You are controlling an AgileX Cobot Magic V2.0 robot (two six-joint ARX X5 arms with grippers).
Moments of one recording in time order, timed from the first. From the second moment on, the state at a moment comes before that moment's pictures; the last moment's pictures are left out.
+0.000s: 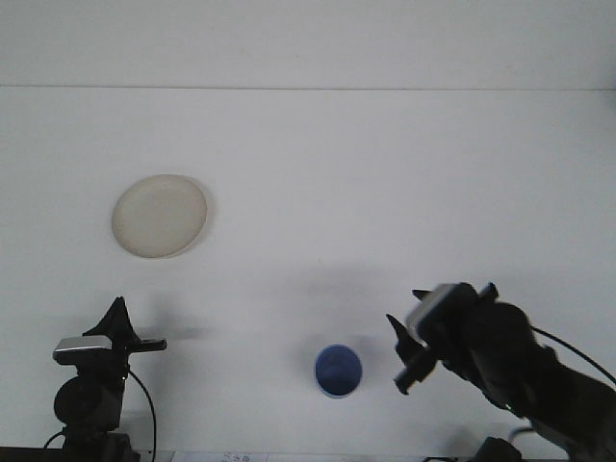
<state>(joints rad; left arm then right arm) -0.06 0.01 0.03 0.04 -0.18 0.00 0.83 0.81 1.17 -0.95 0.13 0.03</state>
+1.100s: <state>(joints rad) -0.31 0.84 1.09 -0.77 0.53 -0.15 0.83 0.10 0.69 -0.77 0.16 0.05</state>
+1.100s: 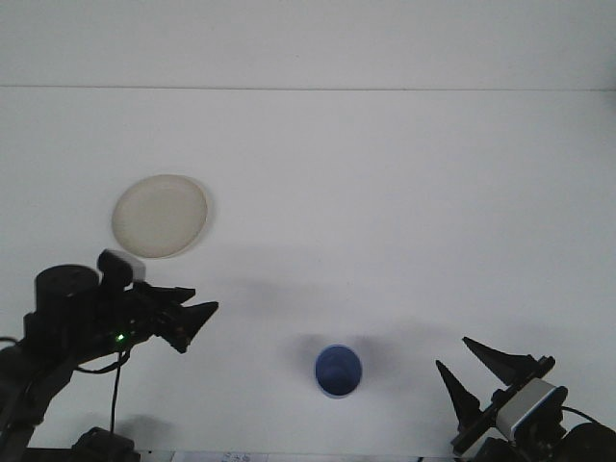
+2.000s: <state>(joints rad) -0.93 1.63 1.32 -0.72 0.21 -0.13 0.83 0.10 0.69 -0.80 0.16 0.05</state>
